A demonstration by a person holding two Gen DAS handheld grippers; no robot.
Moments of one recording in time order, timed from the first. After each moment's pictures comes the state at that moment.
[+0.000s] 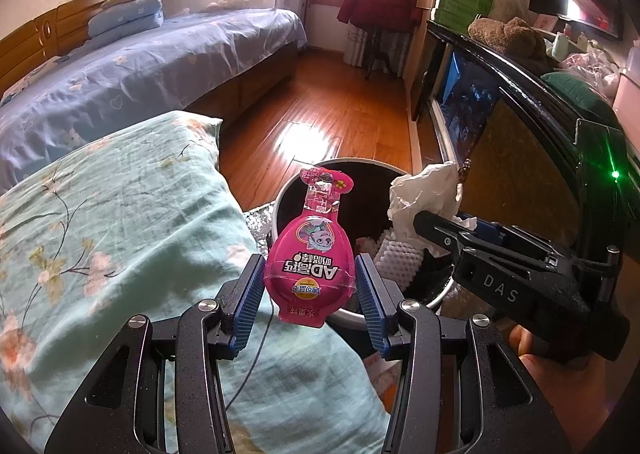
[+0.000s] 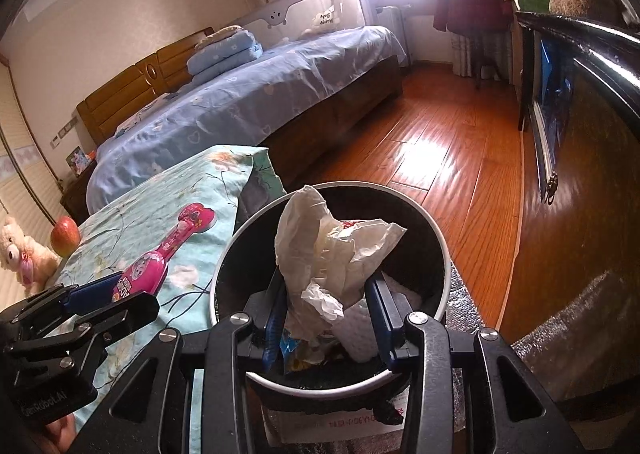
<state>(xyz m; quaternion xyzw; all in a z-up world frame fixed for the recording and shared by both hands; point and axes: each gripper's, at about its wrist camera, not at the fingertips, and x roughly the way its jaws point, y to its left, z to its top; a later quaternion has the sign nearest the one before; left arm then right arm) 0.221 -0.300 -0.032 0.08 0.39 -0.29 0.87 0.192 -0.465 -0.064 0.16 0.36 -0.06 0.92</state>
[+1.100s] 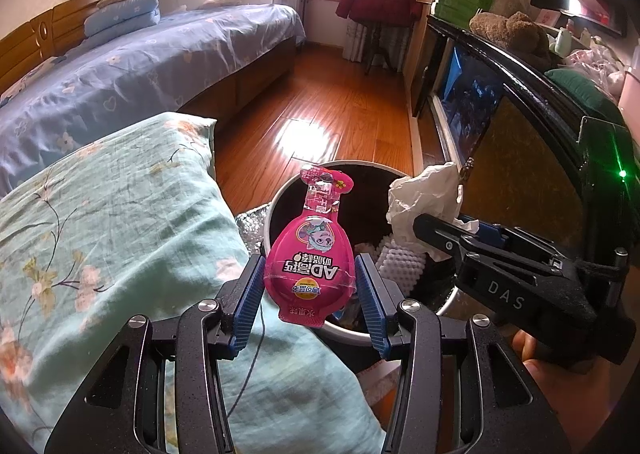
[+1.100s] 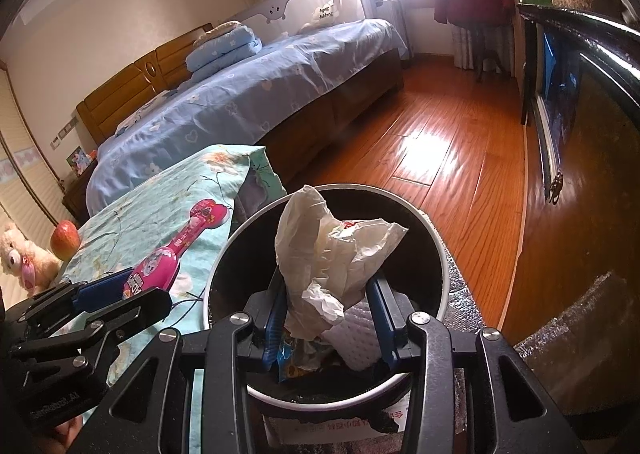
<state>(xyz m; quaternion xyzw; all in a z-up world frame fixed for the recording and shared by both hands) 0.234 -0.316 -0.033 0.09 0.40 -0.29 0.86 0.199 -0.476 -0.065 0.17 0.38 -0.05 0.91</state>
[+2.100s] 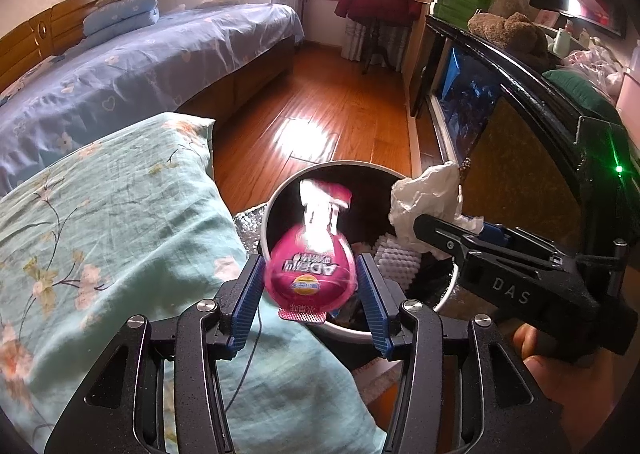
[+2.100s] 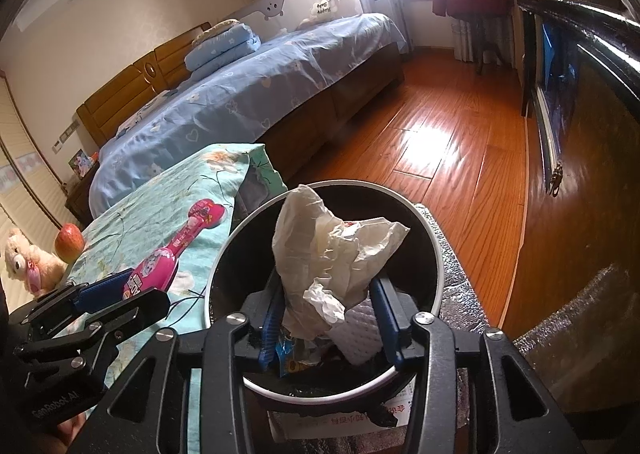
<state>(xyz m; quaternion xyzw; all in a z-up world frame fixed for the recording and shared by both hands) 0.233 -0.314 -0.031 0.09 0.40 -0.29 0.86 0.195 -0.484 -0.063 0.18 0.38 -0.05 0.90</state>
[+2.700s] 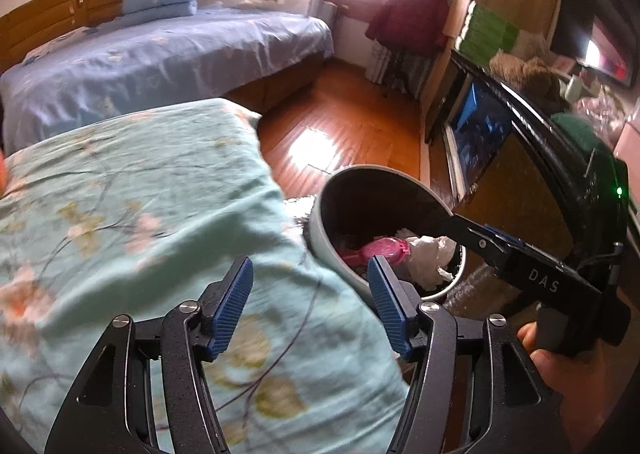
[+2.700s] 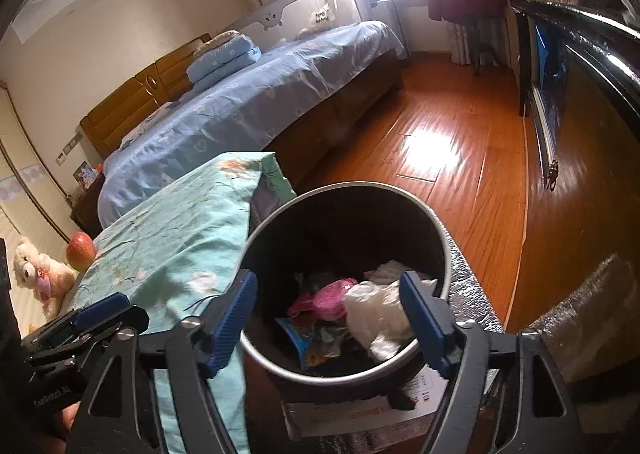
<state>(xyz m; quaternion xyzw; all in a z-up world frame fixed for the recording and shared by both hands) 0.210 -0.235 -0.020 0.01 0.39 -0.26 0.88 0.177 -0.460 -0.049 0.19 0.36 -0.04 0.91</state>
